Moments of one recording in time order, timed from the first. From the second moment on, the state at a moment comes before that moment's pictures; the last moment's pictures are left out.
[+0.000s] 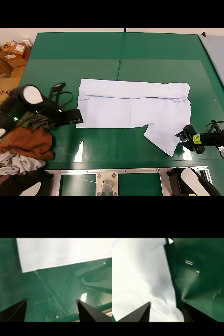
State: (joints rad) left arm -0.29 -1.07 0.85 1.16 -1.20 -1.74; right arm -0.74 -0.95 0.39 -1.17 1.13 1.66
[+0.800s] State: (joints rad) left arm -0.51 -1.14 0.51 1.02 -0.36 -1.96; right arm -0.74 -0.98 0.38 -1.04 1.10 1.58
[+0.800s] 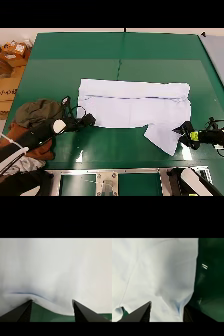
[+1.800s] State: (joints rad) left arm -0.36 -1.17 0.68 1.21 -0.82 -1.68; right arm -0.74 -0.92 0.55 -1.21 1.36 1.61
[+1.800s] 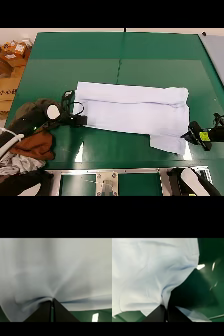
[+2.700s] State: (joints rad) left arm -0.35 -1.46 1.23 1.28 -1.01 -1.54; right arm -0.62 -1.23 0.94 -0.85 1.21 1.51
